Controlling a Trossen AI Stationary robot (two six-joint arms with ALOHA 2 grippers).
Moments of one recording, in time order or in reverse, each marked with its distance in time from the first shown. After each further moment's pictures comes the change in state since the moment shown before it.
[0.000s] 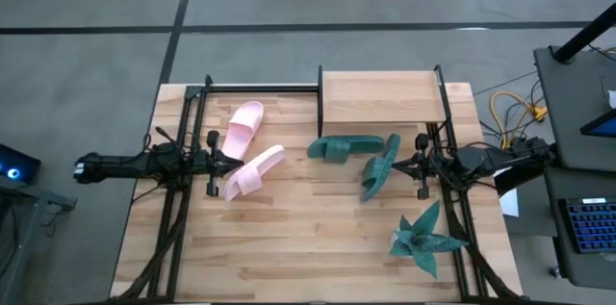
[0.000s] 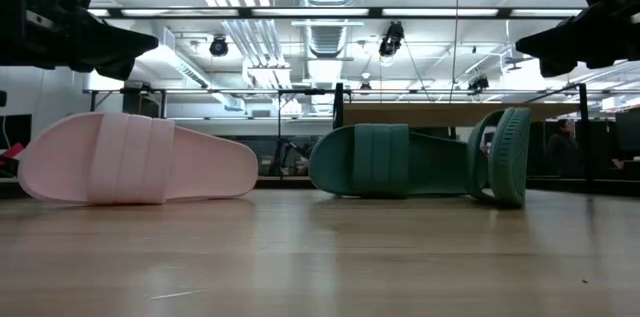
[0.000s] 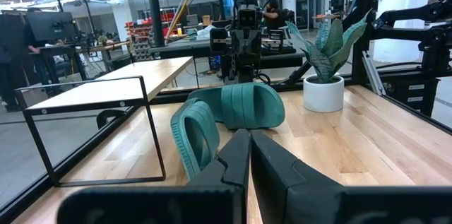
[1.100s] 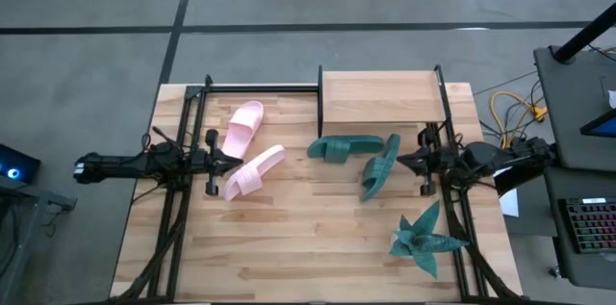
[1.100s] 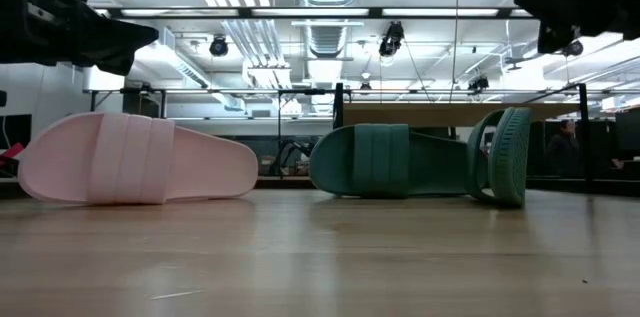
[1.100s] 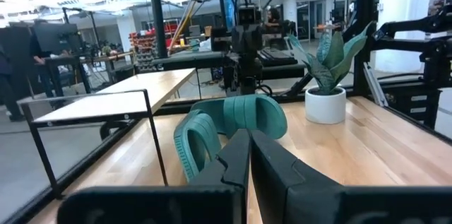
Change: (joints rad) left arm -0.001 0.000 -0.001 0.056 -0.002 0.017; right arm 0.000 0.006 0.000 0.253 0.000 -0.012
